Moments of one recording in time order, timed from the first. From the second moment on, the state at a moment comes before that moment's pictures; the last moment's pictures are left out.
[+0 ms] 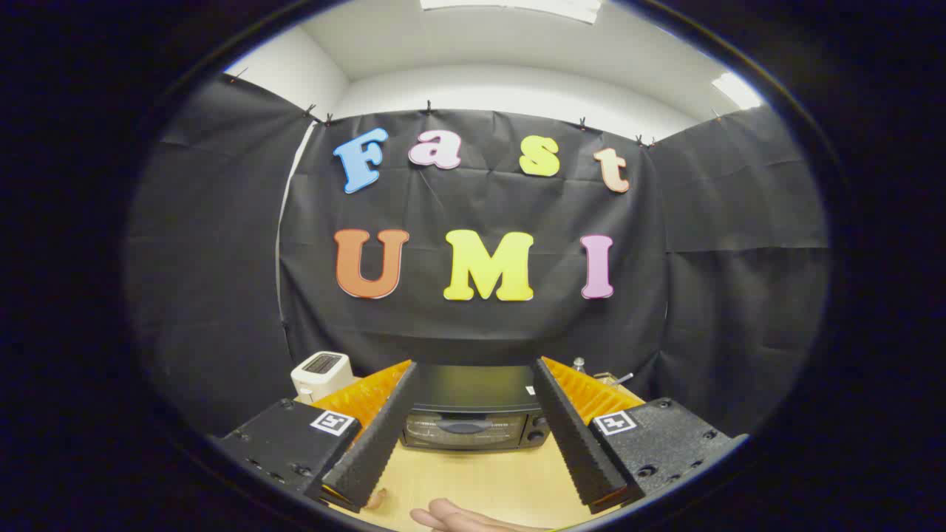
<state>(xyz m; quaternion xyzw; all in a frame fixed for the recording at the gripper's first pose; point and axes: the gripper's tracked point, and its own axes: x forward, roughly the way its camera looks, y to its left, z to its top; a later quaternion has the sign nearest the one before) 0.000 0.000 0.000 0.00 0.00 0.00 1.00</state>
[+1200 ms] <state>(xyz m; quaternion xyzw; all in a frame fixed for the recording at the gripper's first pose) 0.050 -0.060 -0.021 0.04 0.00 -0.05 1.00</state>
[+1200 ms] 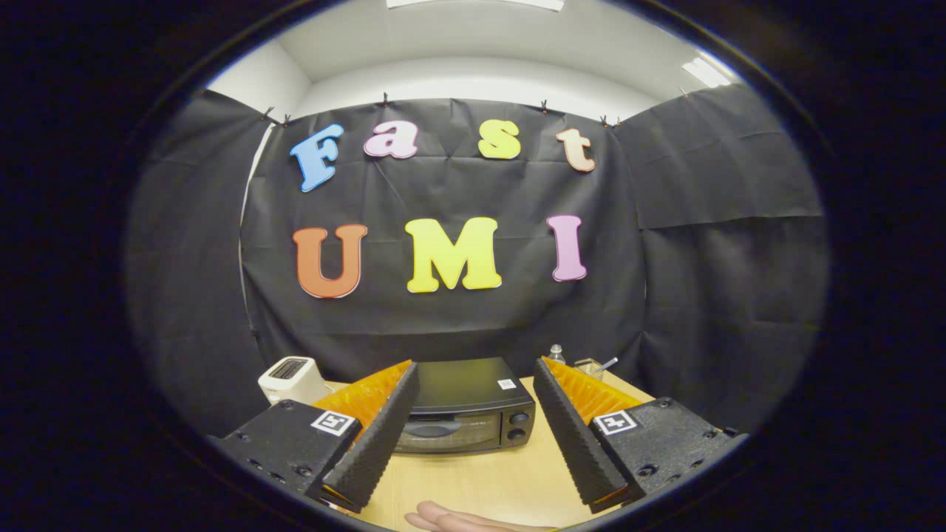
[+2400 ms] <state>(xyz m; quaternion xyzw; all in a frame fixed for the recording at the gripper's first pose) 0.238 0.005 -0.227 0.05 0.19 0.04 0.98</state>
